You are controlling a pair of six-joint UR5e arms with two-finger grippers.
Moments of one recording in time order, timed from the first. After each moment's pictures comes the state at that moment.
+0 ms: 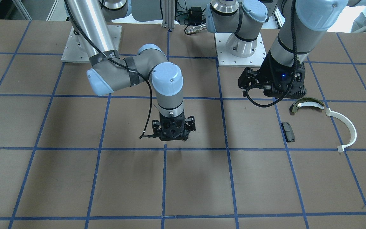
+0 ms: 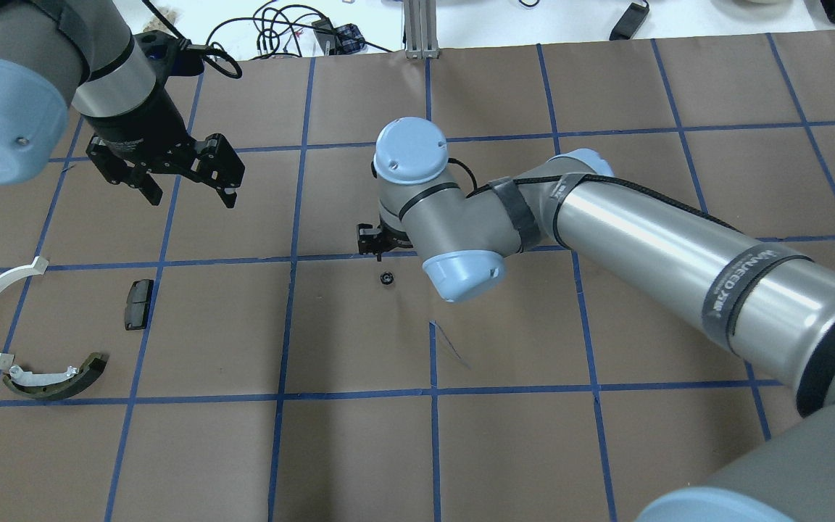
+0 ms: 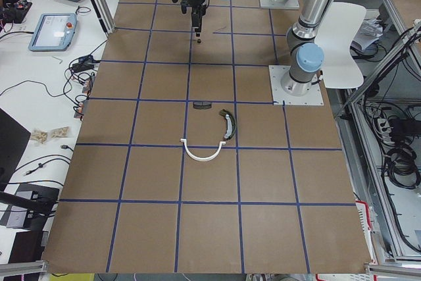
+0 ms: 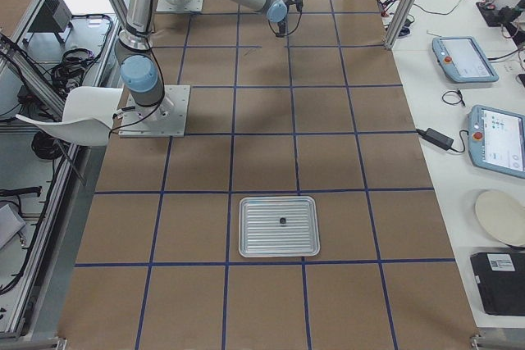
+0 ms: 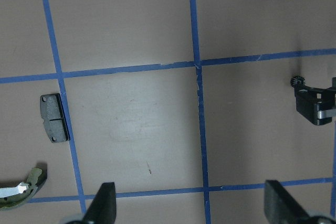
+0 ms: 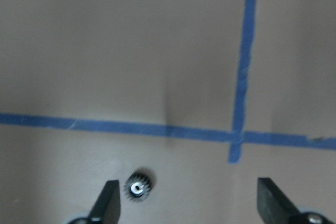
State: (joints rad) left arm -1.53 -1.62 -1.62 -1.54 1.60 0.12; right arm 1.97 -1.10 1.72 -2.33 -1.52 0.34
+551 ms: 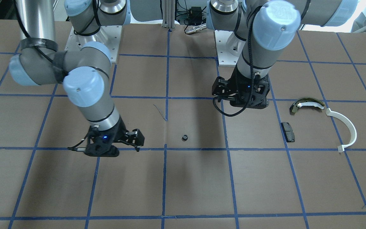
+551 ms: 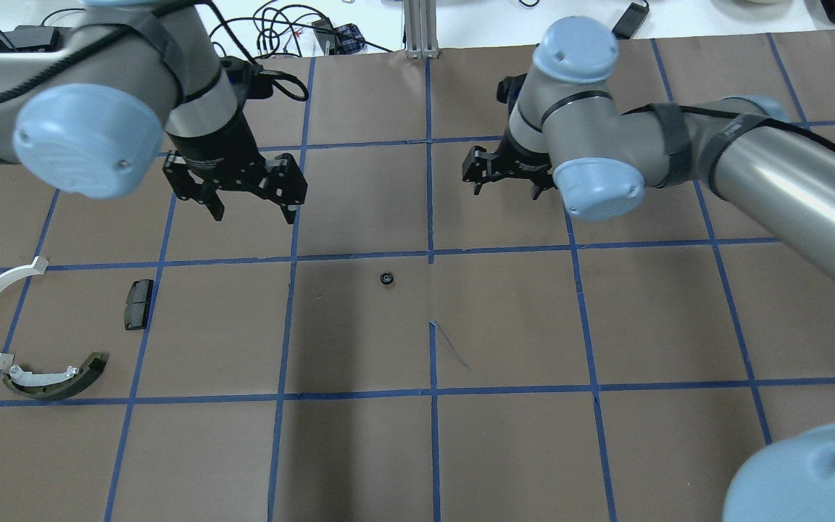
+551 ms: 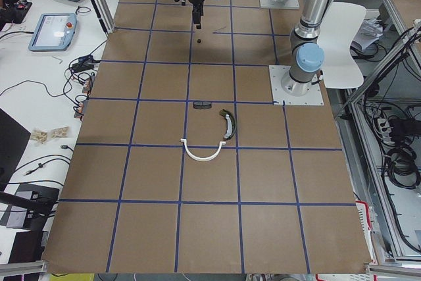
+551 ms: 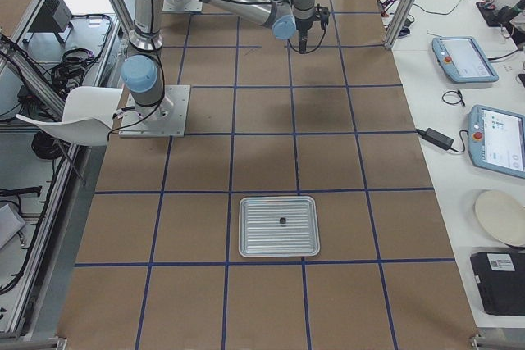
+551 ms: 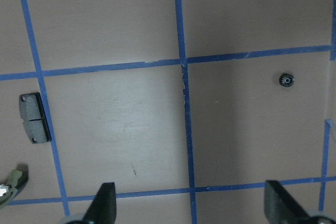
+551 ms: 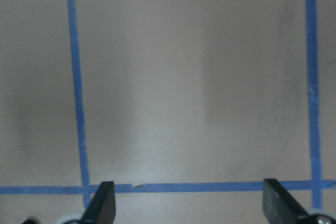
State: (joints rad) left arm -1.68 -1.71 -1.65 -1.47 1.59 0.00; right arm 1.63 -1.22 1.72 -2.21 -1.44 0.17
